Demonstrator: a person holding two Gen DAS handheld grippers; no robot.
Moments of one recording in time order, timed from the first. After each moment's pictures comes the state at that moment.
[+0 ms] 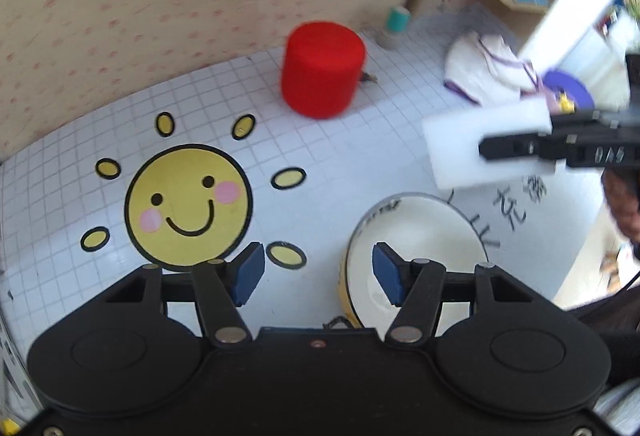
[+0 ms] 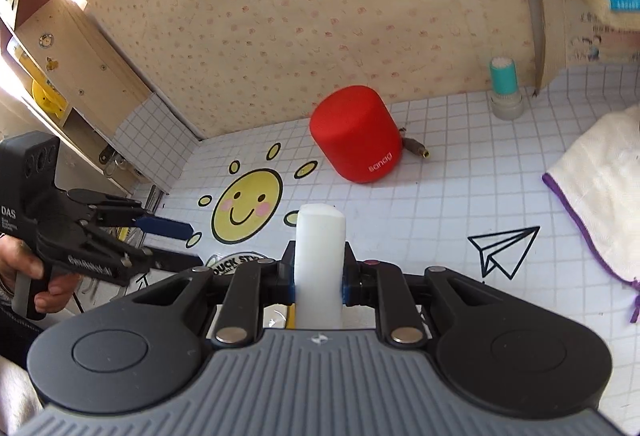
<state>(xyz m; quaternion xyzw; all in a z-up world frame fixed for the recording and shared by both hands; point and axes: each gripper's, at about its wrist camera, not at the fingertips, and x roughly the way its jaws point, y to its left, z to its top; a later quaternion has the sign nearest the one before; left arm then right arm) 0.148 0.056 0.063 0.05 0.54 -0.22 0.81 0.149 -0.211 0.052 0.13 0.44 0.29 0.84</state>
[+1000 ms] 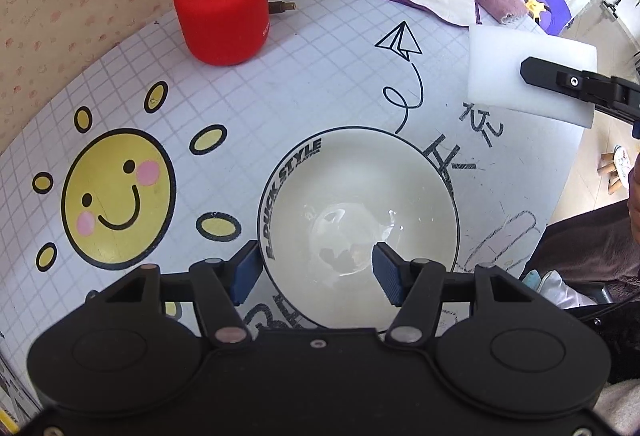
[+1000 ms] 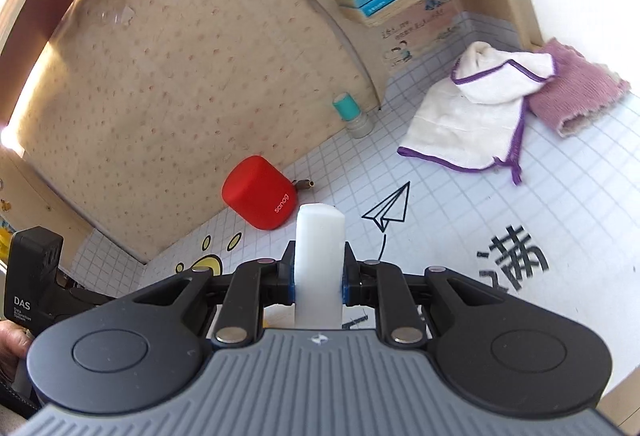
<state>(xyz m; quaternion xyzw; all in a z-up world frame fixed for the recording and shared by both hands) 0.142 0.002 0.038 0.13 0.59 -0.27 0.75 0.039 -0.255 0.033 0.29 0.32 0.08 0.90</state>
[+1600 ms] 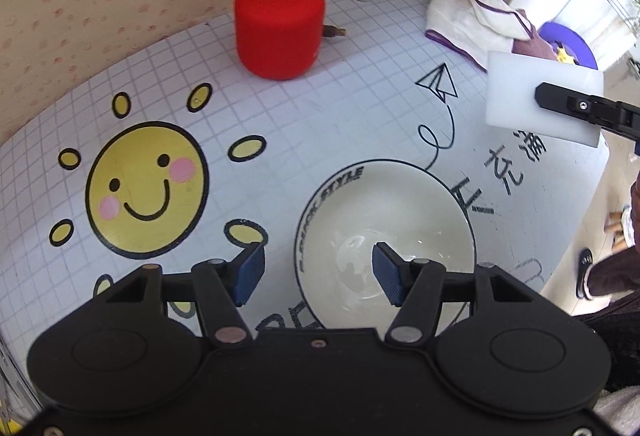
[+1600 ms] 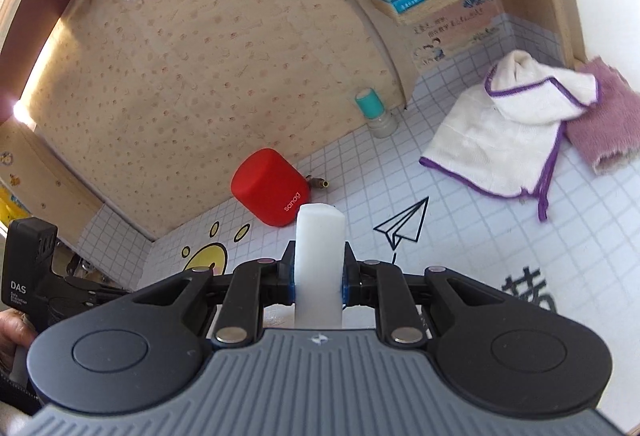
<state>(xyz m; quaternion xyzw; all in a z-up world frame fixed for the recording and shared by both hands) 0.152 0.023 0.047 0.07 0.58 -0.21 0.79 0.080 -0.273 0.043 0.26 0.35 0.14 0.89</state>
